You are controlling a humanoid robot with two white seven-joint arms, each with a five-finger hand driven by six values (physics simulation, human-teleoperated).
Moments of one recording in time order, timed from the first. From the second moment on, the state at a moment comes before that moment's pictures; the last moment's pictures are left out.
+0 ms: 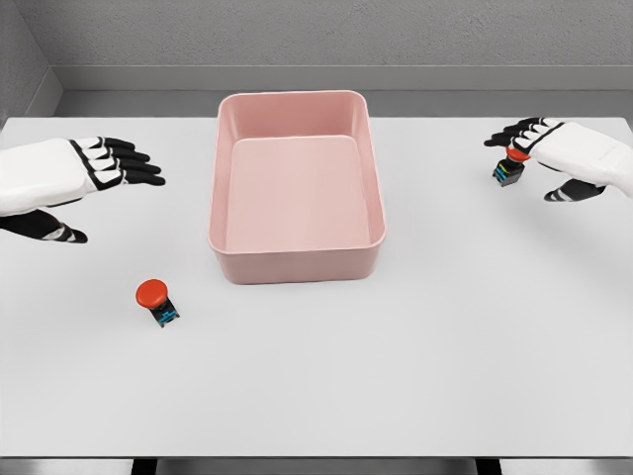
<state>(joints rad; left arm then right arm) -0.62 1.28 -0.70 -1.75 -0.11 -0.61 -0.25 -0.73 -0.94 0.79 -1.18 0.42 -0.61 0.10</state>
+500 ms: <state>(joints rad) -0.64 1.26 -0.82 -1.76 -0.20 -0.61 -0.33 -0.84 -0.78 0.80 -0.96 0.52 -0.61 0.15</state>
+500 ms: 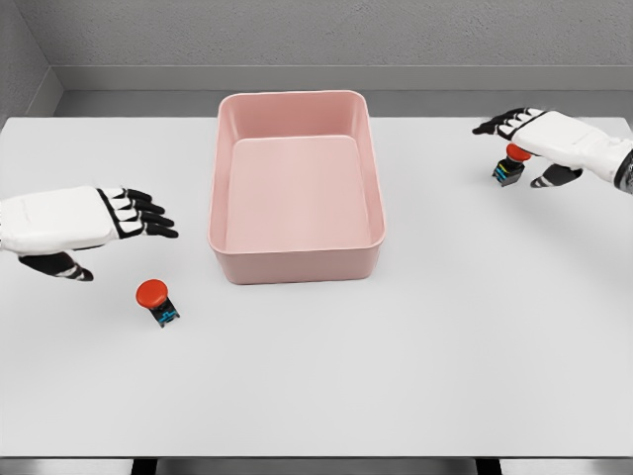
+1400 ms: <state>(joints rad) -0.66 1.20 -0.96 -1.75 -0.33 -0.61 -0.33 -0.94 -0.60 0.80 -0.67 0.74 -0.61 0.16</state>
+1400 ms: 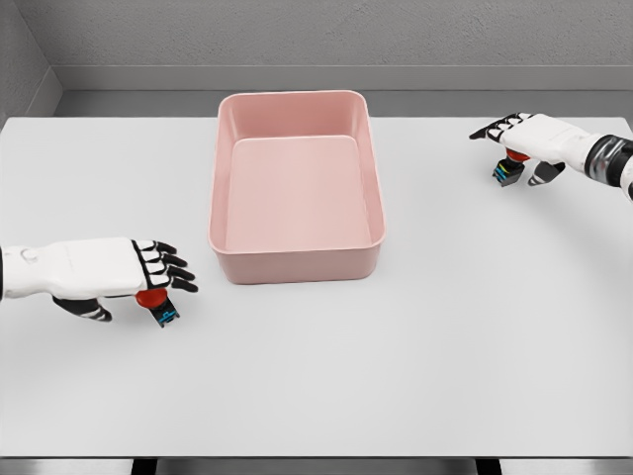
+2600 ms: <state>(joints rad) -0.65 1.16 -0.96 -1.75 -0.45 -0.61 -0.32 -0.95 -0.60 0.79 -0.67 0.85 -0.61 0.14</state>
